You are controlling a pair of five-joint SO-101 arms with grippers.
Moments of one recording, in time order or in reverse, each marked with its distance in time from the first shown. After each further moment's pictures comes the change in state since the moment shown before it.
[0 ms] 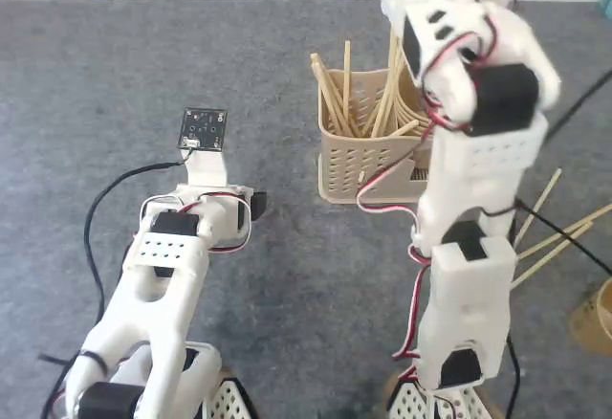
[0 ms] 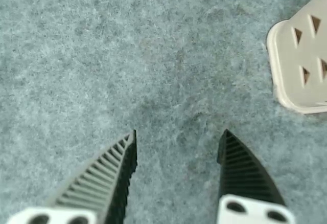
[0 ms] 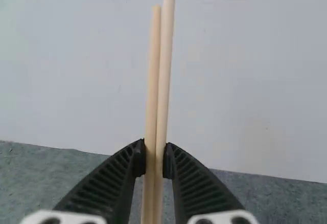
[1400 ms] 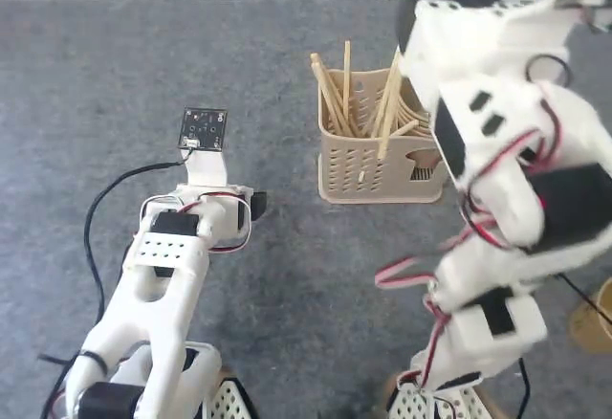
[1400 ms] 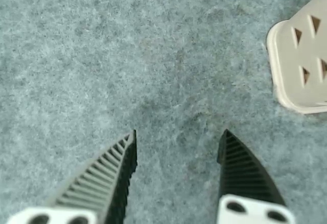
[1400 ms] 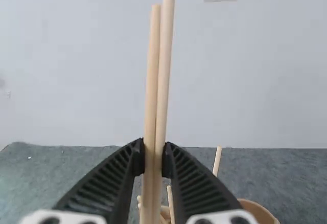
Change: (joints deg) left arm 0.0 0.0 0.0 0.0 0.0; right arm -2.3 -25.1 9.1 16.1 -9.4
